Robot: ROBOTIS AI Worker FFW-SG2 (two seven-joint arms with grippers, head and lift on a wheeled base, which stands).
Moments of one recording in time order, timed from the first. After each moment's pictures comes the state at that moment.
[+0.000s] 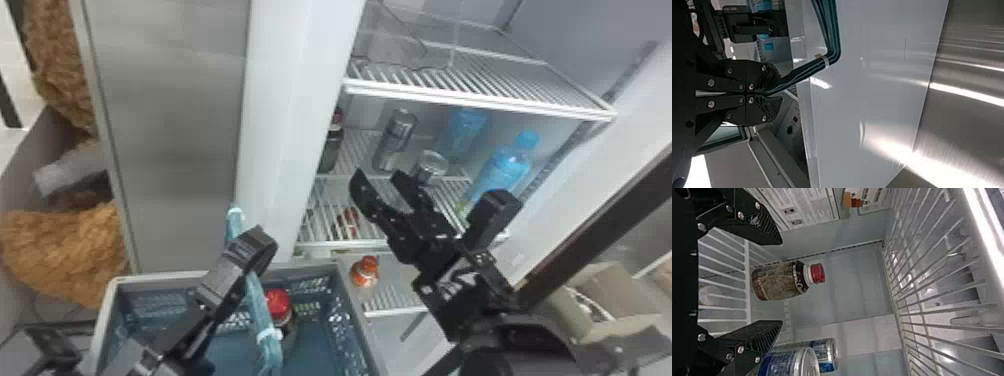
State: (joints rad) left arm 0.50 0.06 -0.22 -2.07 1.53 0.54 -0.47; right arm 0.29 -0.07 -0.20 -2.10 -0.31 0.30 0.33
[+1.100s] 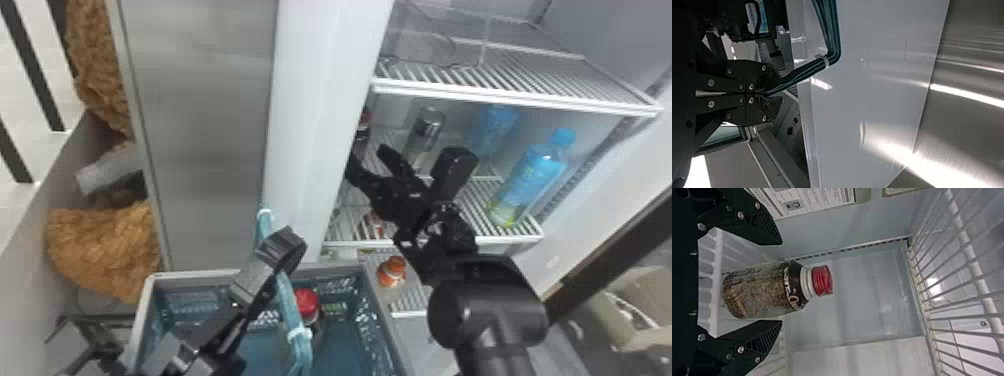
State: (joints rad) left arm 0.50 0.06 -0.22 -2.06 1.53 0.54 -0.47; right arm -0.02 -0.09 -0.07 -1.74 -0.25 0.25 0.28
